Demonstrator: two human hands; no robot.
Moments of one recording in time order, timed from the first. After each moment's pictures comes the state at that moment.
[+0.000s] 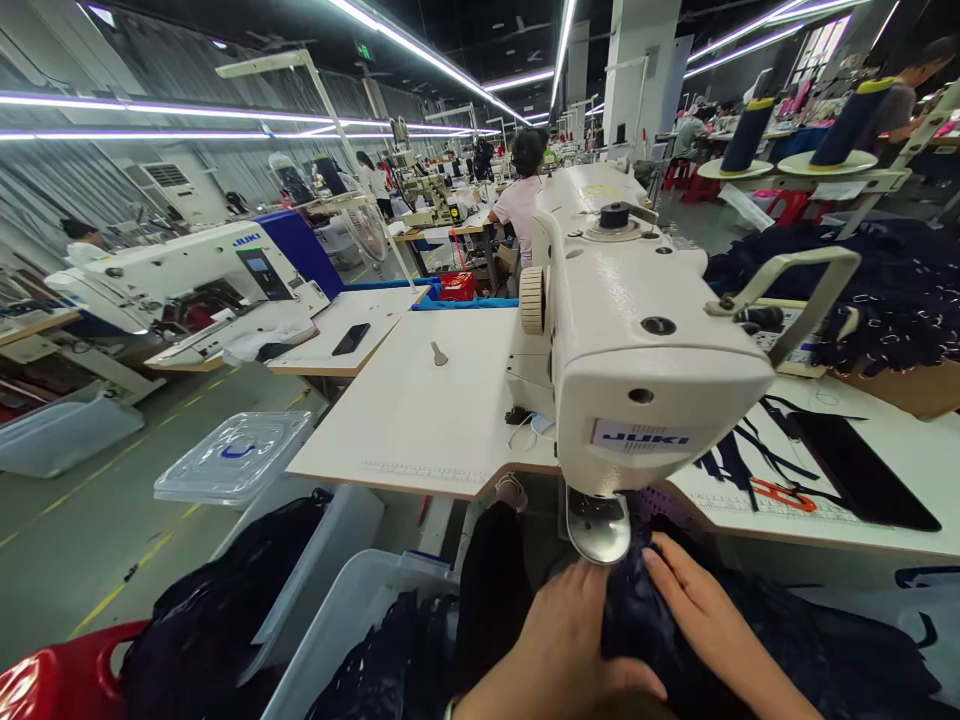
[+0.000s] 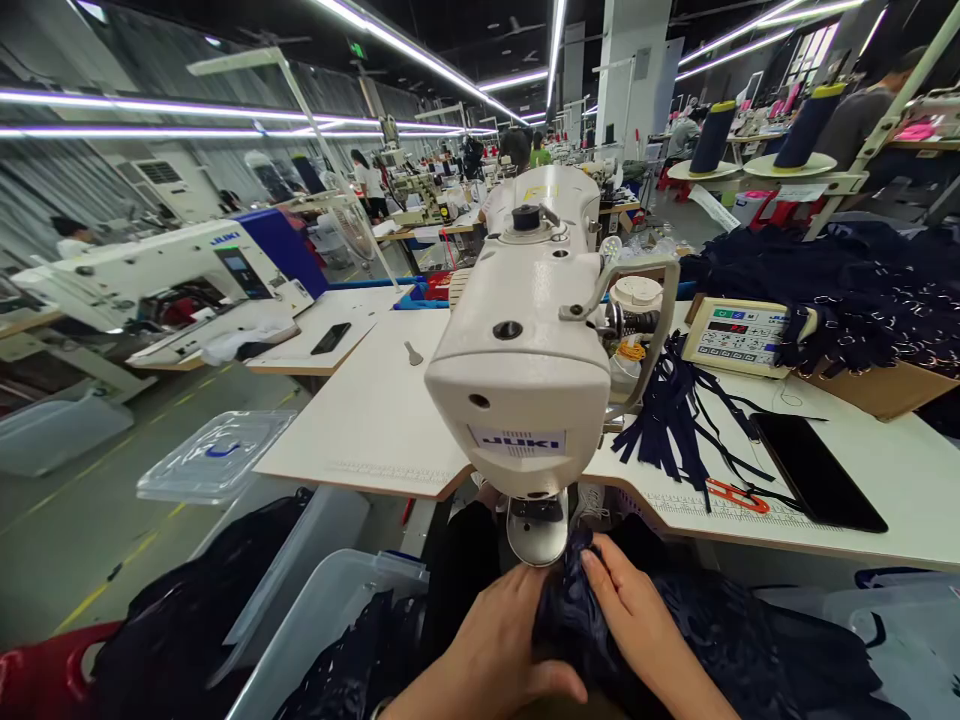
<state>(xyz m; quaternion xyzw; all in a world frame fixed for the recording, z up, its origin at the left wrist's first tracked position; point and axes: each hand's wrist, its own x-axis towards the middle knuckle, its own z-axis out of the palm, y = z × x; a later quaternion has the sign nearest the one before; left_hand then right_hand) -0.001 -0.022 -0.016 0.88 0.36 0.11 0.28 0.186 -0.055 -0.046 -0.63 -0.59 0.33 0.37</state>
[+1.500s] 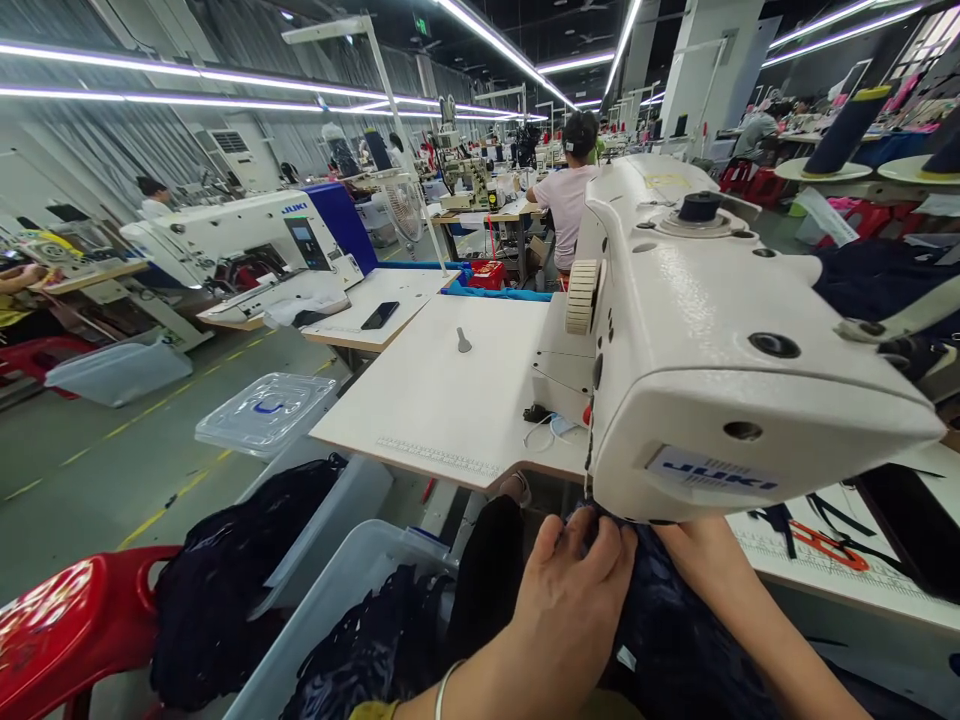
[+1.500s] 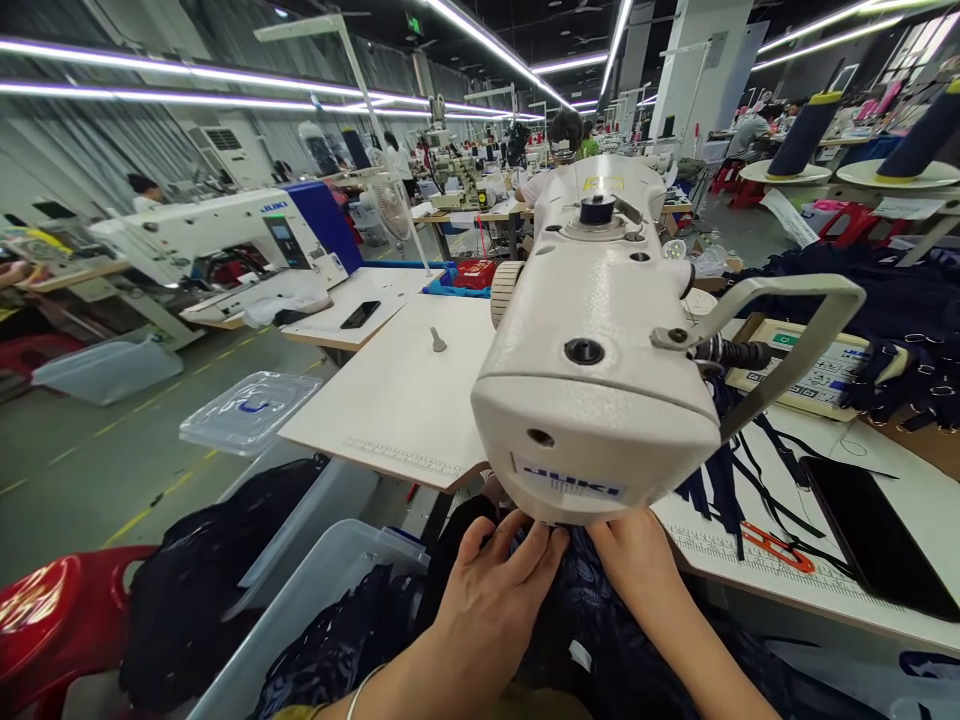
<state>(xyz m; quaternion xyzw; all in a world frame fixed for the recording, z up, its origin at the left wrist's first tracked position) 0.004 -0.004 0.027 0.90 0.38 0.18 -0.13 0.199 0.026 -0.004 -0.65 -0.66 0.19 0.34</state>
